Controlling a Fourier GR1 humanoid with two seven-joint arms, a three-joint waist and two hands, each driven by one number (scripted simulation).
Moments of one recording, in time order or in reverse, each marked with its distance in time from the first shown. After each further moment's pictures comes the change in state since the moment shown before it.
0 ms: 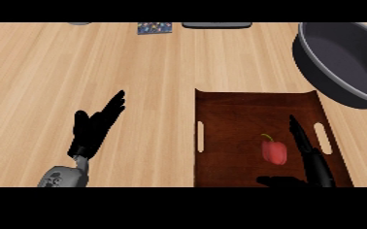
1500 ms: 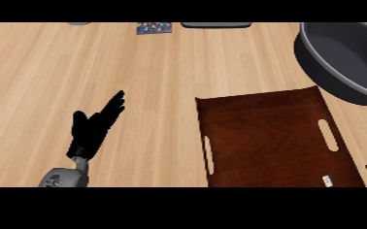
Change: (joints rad) left arm 0.015 -0.035 0.042 -0.024 -0.032 -0.030 0.017; right arm -0.146 -0.297 -0.519 0.668 -0.314 0.305 -0.531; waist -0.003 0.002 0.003
